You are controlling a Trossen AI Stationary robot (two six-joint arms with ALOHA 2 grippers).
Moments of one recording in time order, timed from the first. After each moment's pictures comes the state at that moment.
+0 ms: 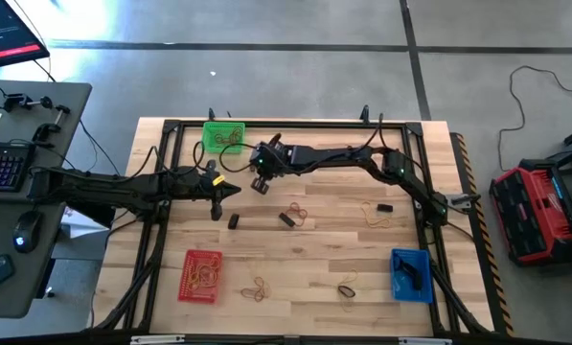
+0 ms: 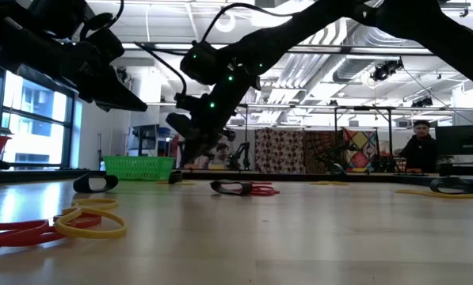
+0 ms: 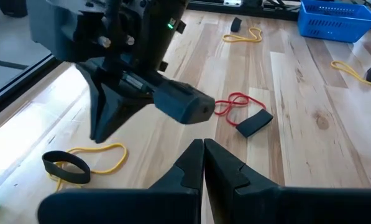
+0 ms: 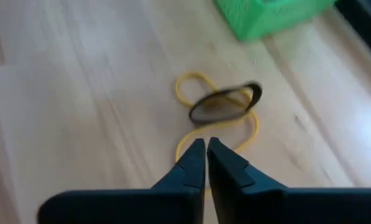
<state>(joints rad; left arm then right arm) 0.12 0.80 0.26 0.12 -0.09 -0.05 -0.21 2.34 1.86 -0.41 0.17 0.12</state>
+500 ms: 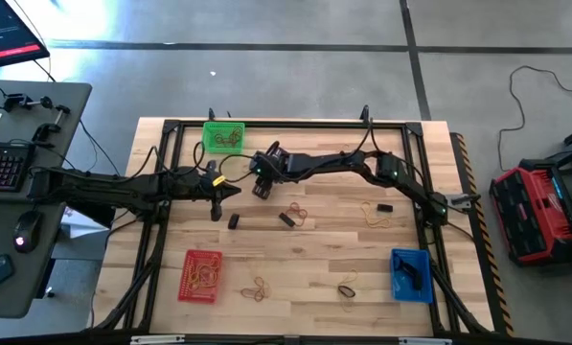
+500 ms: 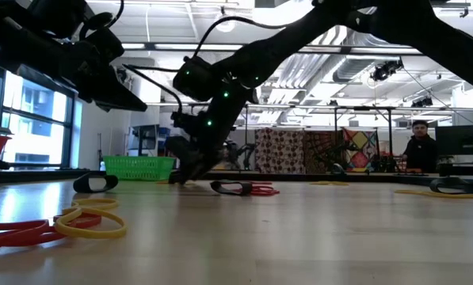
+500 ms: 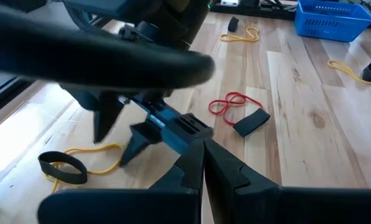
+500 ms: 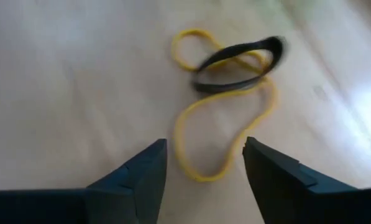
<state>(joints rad) 0.11 0.80 0.26 0.12 -0.09 -0.05 -0.20 2.41 1.86 -0.41 0.26 0.13</state>
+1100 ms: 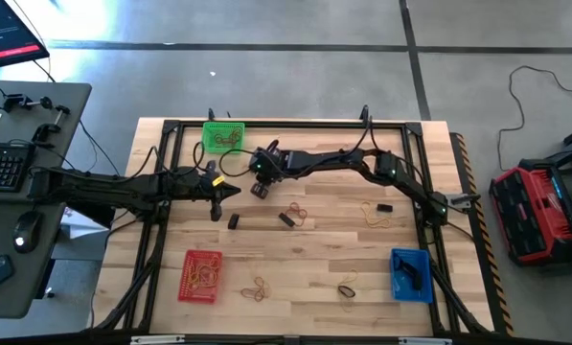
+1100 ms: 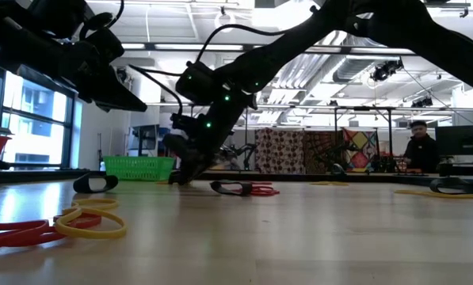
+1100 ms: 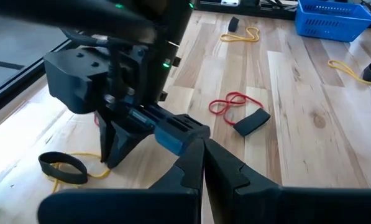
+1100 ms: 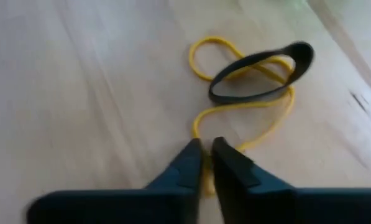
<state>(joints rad) 0.11 0.80 0.26 0.12 -0.09 -0.05 -0.22 2.46 1.87 -0.39 0.11 0.15</state>
